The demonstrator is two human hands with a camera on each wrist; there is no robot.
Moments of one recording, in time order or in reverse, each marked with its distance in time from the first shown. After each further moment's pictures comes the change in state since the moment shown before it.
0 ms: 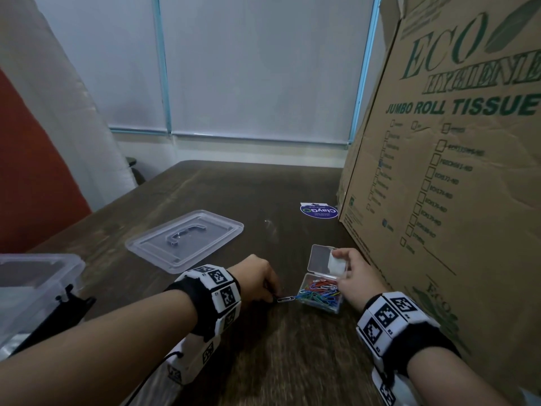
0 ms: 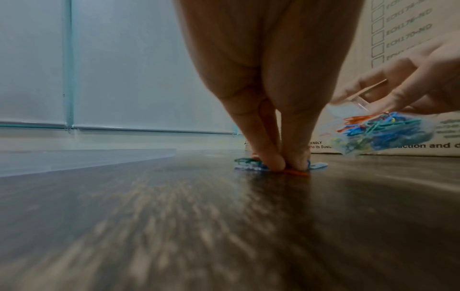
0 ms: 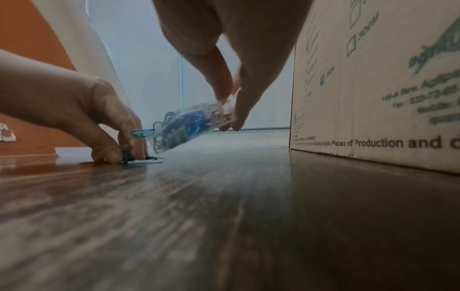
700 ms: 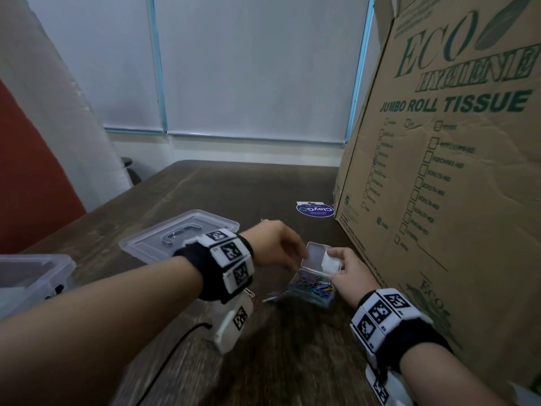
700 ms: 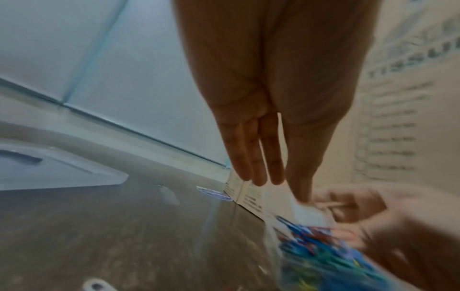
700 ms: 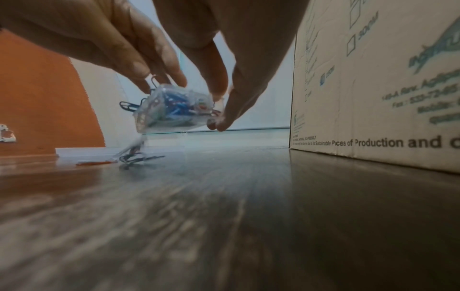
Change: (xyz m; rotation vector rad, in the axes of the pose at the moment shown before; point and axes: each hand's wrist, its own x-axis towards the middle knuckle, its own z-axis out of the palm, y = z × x) left_hand 0.004 0.047 -0.050 -0.105 0.159 0.048; right_hand 0.003 0.003 0.001 0.030 -0.009 0.020
